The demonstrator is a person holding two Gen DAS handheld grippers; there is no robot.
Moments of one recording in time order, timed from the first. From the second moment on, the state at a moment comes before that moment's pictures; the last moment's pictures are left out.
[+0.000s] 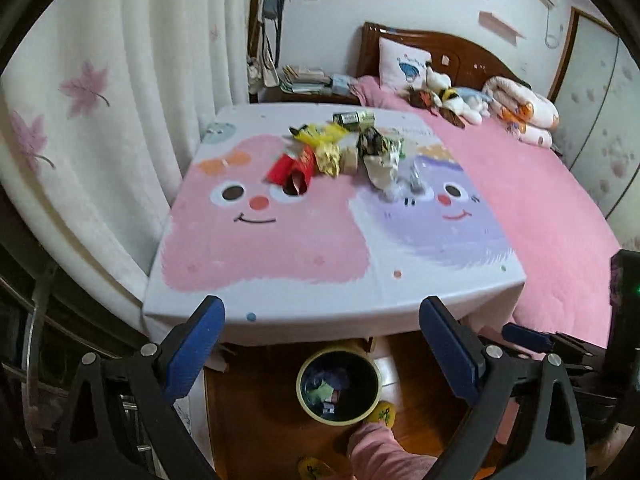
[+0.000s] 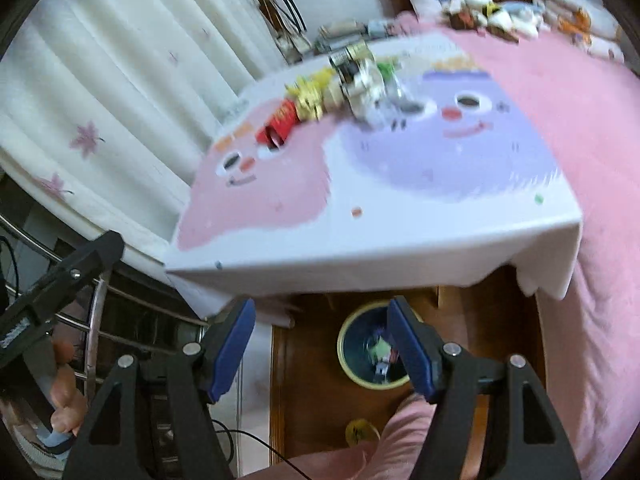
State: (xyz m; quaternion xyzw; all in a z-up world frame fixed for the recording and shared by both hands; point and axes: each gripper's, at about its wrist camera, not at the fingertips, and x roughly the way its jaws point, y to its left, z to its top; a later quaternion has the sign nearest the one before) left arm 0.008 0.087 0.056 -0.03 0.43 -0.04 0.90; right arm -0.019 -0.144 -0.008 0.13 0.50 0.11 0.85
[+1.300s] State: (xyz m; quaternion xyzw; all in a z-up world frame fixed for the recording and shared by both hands) left arm 0.340 0.079 -0.067 -0.09 0.56 0.08 0.82; right arm 0.369 -0.186 -0.061 0.09 0.59 0.18 0.78
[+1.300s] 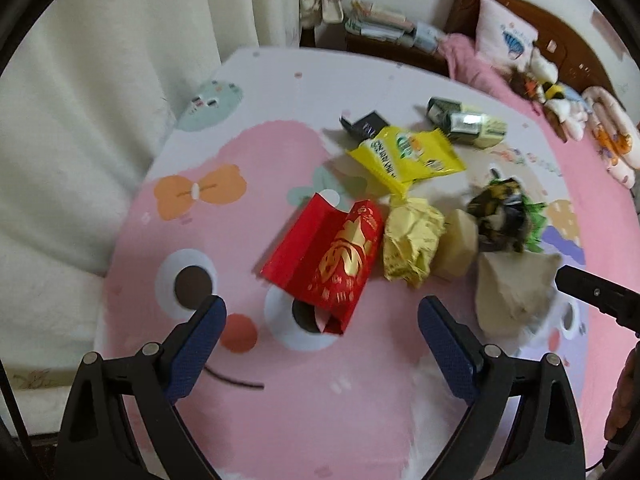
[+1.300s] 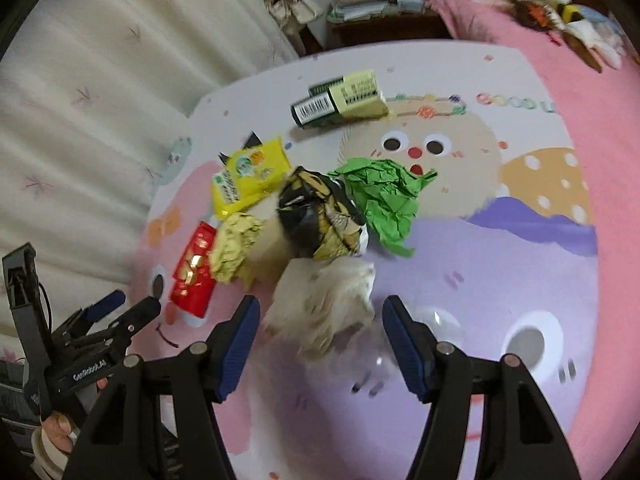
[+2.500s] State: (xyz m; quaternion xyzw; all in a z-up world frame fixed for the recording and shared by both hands) left arm 0.299 0.067 -0.073 -0.11 0.57 0.08 0.81; right arm 0.333 -0.171 -0.066 0.12 0.60 0.29 0.74
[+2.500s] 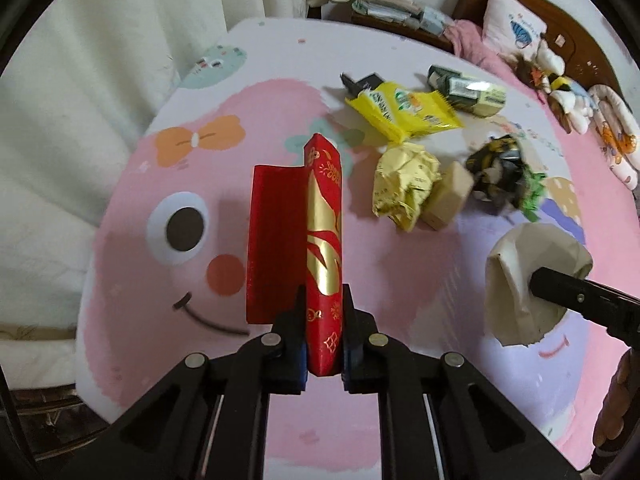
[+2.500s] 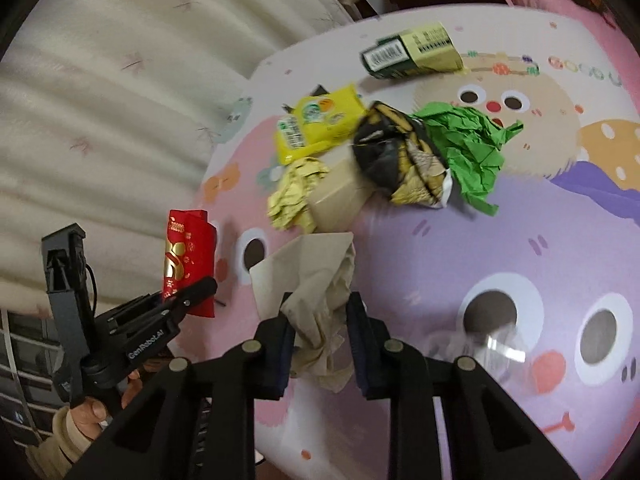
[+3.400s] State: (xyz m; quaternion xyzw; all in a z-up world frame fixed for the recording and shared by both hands) left arm 0.047 0.117 0.005 -0.01 0.51 -0.03 0.86; right arm 0.076 -0.102 -0.018 0.16 0.55 0.21 0.80
